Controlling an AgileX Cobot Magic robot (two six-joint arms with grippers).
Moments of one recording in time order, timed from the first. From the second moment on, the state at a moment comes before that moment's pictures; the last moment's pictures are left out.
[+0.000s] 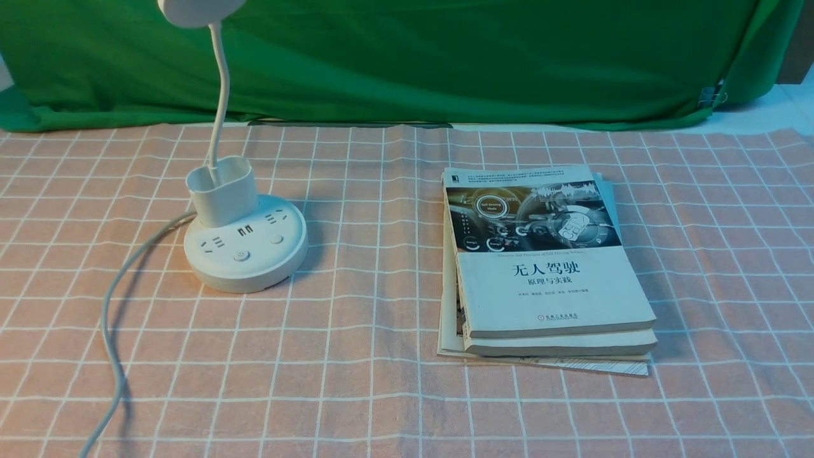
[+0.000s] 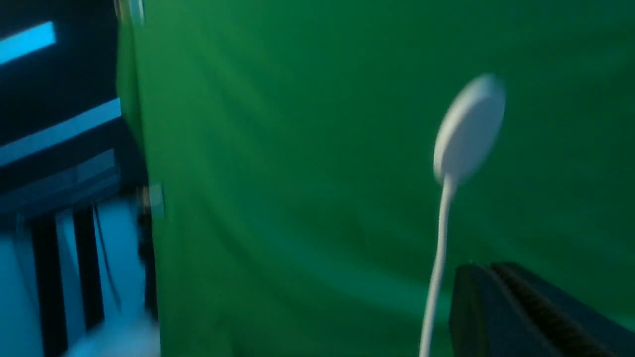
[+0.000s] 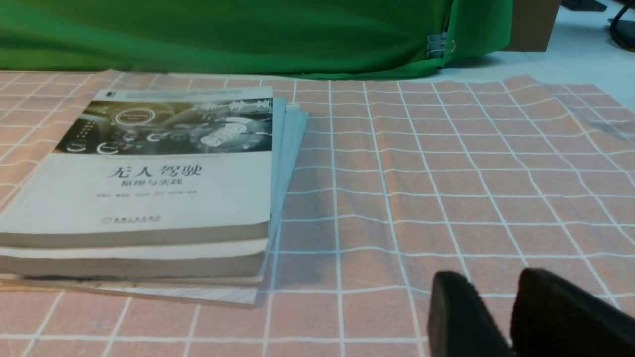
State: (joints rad) right arm 0.05 0.00 0.01 0.00 0.24 0.01; left arm -0.03 0.00 0.01 0.04 -0.34 0.06
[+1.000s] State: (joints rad) right arm 0.05 0.00 0.01 0.00 0.24 0.01; left arm -0.03 0.51 -0.40 -0.14 0.14 -0.26
